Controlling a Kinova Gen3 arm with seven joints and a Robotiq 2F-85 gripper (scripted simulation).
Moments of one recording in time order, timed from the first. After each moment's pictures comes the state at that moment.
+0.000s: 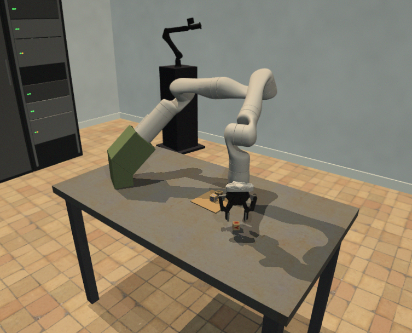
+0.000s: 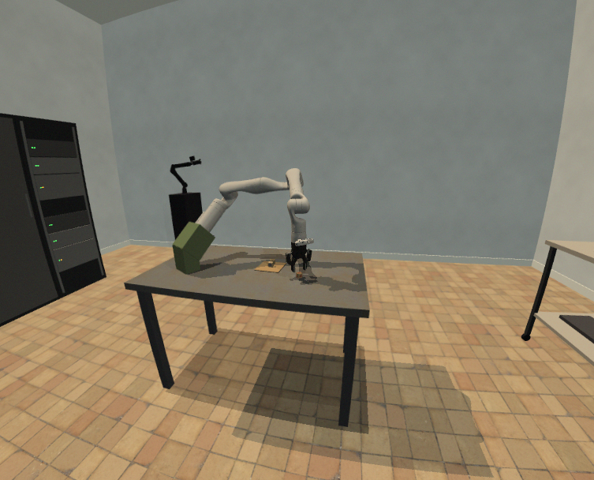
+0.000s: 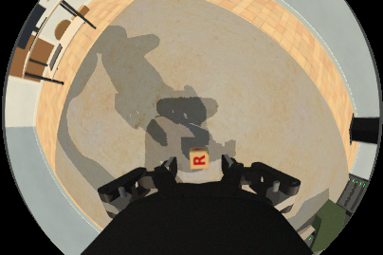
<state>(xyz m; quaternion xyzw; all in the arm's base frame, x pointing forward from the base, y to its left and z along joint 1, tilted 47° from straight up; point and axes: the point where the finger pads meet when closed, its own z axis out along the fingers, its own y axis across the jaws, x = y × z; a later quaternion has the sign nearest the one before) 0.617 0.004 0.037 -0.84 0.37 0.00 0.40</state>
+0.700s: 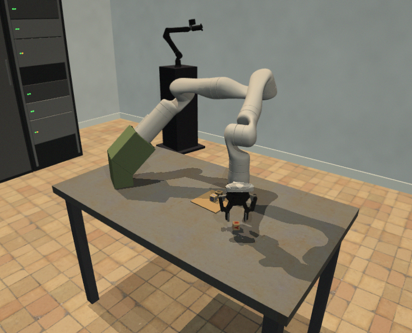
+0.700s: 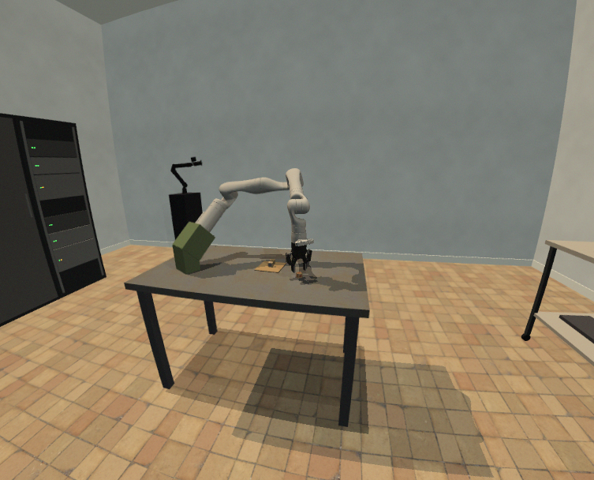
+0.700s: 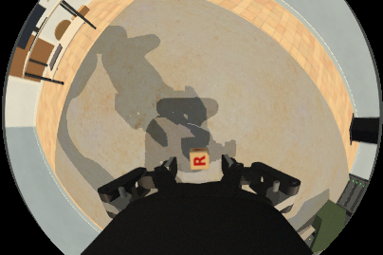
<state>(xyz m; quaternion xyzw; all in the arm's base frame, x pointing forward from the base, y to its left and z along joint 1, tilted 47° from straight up) 0.618 0.005 0.036 -0.84 0.37 0.00 0.40</state>
